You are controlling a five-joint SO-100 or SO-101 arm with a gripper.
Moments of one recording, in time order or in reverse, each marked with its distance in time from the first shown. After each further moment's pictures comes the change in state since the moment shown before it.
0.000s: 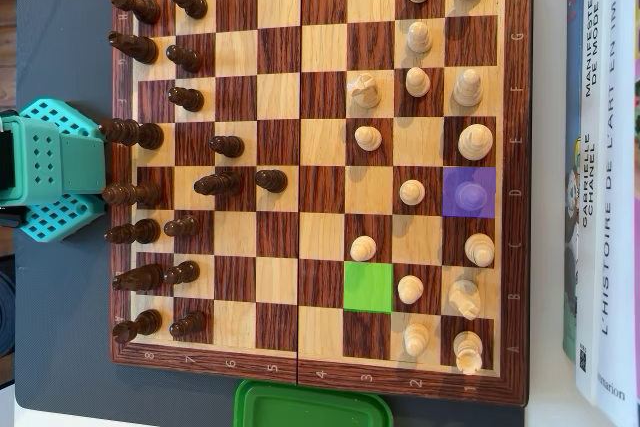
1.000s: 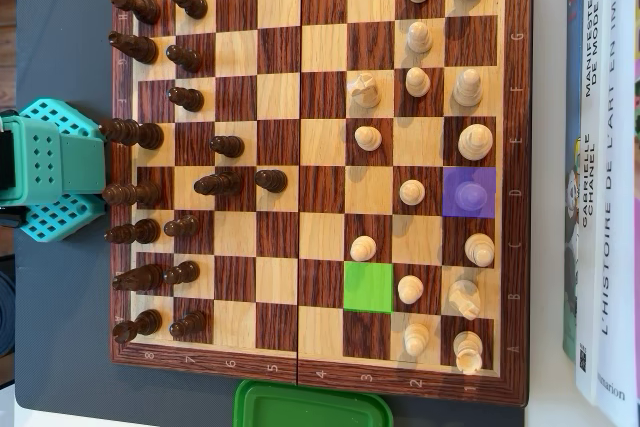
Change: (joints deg) arm 0.0 0.0 0.0 21.4 -0.4
